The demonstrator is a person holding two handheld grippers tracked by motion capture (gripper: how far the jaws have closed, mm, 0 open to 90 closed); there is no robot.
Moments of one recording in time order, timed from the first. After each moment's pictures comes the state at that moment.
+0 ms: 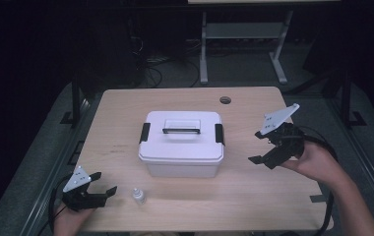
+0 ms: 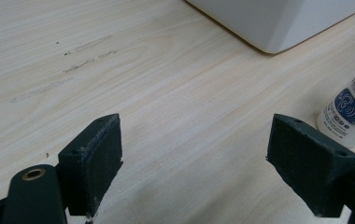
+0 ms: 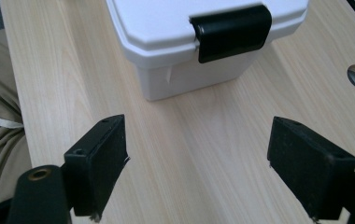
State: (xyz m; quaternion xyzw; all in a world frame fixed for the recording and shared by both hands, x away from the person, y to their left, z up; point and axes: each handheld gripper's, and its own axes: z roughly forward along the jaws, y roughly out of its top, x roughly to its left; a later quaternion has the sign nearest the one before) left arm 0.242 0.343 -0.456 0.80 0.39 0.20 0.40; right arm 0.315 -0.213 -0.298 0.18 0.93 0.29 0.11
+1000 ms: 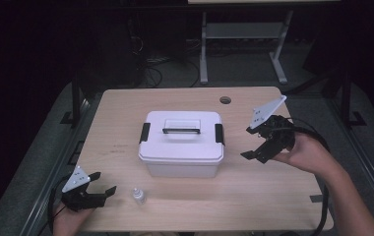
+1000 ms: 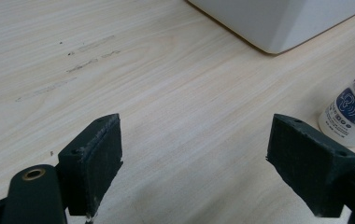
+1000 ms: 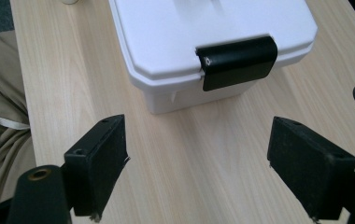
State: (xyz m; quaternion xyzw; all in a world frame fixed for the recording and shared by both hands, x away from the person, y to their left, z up) left arm 0.241 0.344 -0.456 0.80 0.39 0.20 0.40; right arm 0.326 -0.189 -0.283 0.15 0.94 0.28 0.10
